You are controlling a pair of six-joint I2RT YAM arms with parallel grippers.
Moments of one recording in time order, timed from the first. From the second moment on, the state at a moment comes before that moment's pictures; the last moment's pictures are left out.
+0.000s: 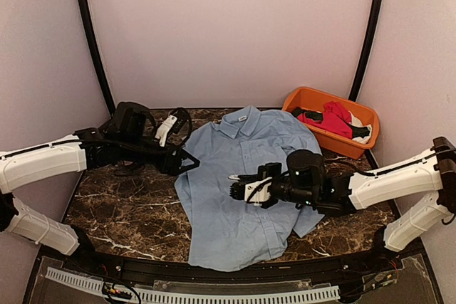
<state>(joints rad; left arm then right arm) -0.70 1.26 0.92 -0.27 0.37 -0.22 1.09 1.41 0.68 0.36 0.04 -0.92</state>
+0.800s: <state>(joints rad) -0.95 1.18 0.98 -0.36 -0.12 0.32 1.17 1.41 0.59 0.83 0.13 -1.18</state>
